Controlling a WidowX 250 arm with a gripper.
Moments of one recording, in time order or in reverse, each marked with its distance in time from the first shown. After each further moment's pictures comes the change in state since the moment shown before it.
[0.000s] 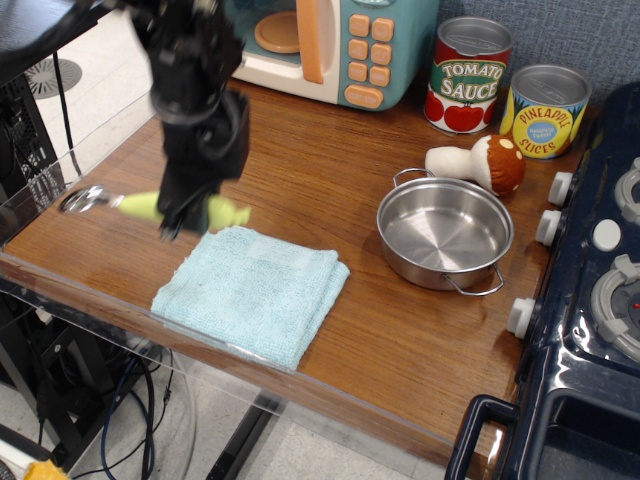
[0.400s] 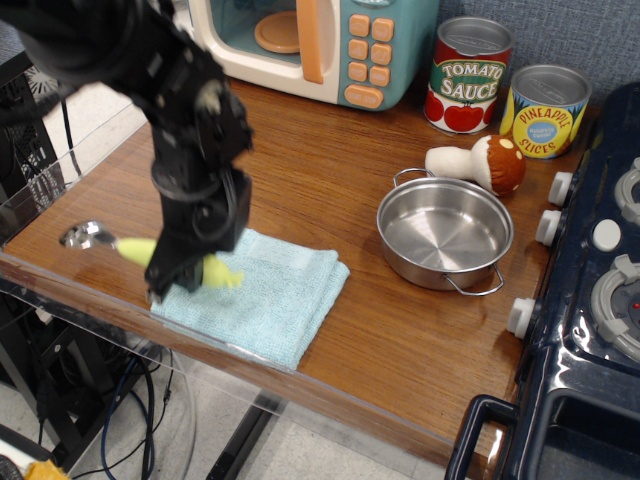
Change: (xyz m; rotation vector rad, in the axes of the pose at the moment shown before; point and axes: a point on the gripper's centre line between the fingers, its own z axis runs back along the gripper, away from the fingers) arm 0.010 -0.031 -0.021 0.001 0.048 -0.134
